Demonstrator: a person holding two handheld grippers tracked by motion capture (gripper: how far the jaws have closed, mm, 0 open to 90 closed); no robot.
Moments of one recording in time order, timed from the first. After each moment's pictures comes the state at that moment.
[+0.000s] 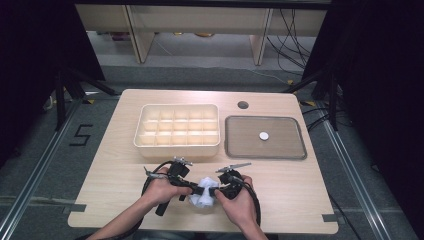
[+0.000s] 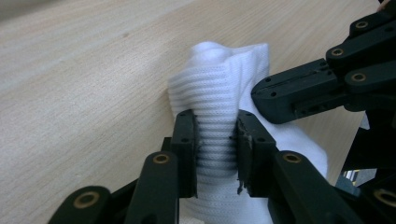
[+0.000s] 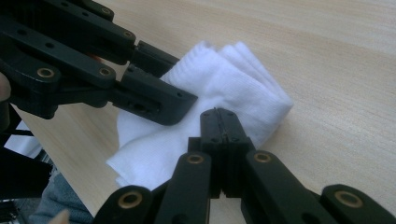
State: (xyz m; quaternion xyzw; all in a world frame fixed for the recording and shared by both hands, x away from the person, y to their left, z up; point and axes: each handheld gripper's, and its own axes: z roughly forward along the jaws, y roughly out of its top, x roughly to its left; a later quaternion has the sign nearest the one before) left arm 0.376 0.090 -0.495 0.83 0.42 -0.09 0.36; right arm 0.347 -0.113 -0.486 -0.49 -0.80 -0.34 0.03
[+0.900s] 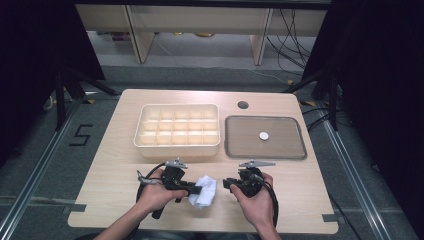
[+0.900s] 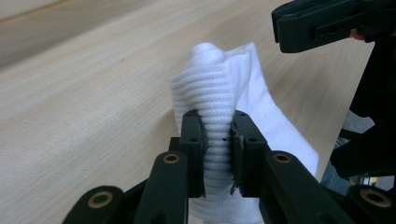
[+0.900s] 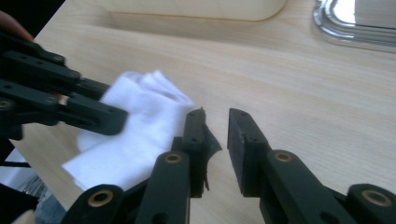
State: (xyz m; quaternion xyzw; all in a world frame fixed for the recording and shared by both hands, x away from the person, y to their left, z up) left arm 0.359 0.103 -0.480 0.82 0.39 -0.05 0.41; right arm 0.337 -0.154 -0.461 -0.54 -0.75 -0.39 -0.01
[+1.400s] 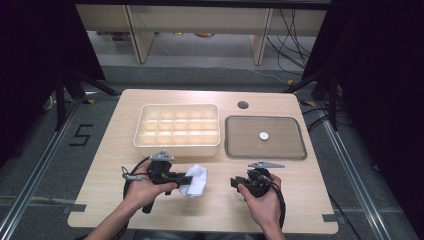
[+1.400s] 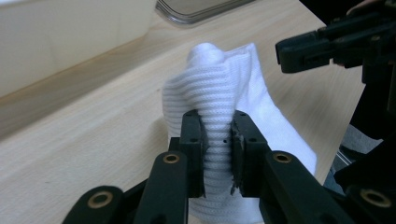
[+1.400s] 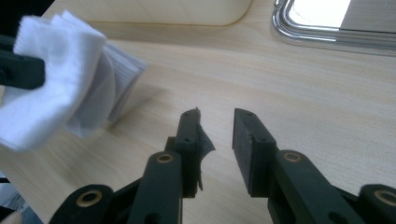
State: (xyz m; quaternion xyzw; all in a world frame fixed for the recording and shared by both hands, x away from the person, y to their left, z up) left arm 0.360 0.132 -0.453 0.80 0.40 -0.01 0.45; right arm 0.339 -0.177 -0.468 -0.54 -0.75 -0.39 -0.05
